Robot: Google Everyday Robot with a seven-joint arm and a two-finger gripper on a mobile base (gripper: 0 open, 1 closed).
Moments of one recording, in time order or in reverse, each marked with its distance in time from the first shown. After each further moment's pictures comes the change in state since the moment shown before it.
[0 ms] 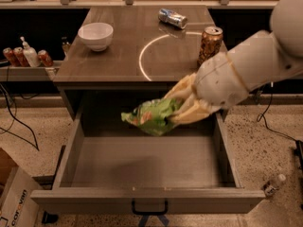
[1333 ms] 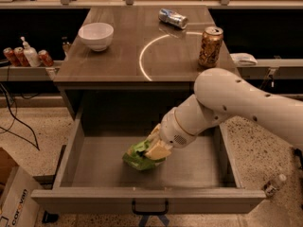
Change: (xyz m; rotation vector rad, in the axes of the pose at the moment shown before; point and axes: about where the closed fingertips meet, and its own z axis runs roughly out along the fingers) arm 0.095 0.015 0.152 -0.047 0.174 0.373
